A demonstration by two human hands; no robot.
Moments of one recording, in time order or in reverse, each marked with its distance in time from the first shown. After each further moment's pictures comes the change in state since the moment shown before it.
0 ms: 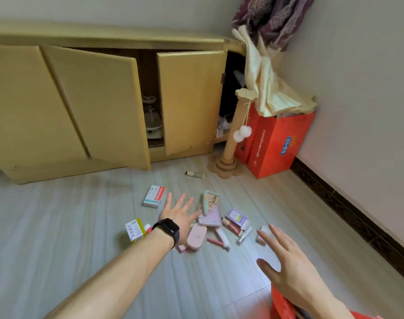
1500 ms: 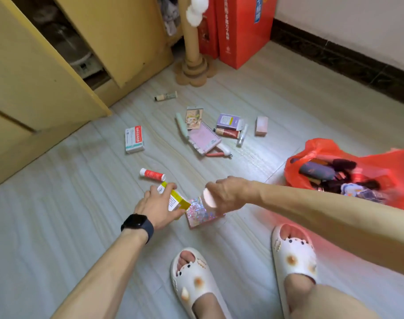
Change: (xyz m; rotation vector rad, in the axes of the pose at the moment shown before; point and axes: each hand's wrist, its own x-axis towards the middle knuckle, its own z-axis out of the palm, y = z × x) left_hand -0.040 -0.013 0.140 -0.428 -0.195 -0.011; right_hand 0.068 -0.067 0.174 -0.077 -0.695 -0.059
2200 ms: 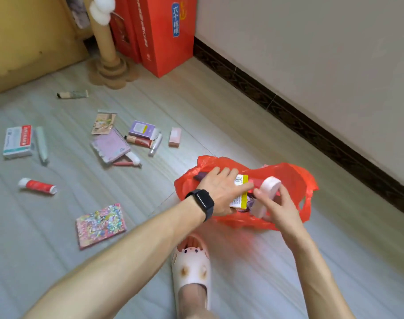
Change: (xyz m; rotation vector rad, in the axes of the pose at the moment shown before) left_hand 0.015 0.392 -0.011 0.386 0.196 0.943; right_hand -0.272 0.198 0.071 1.410 0.955 0.615
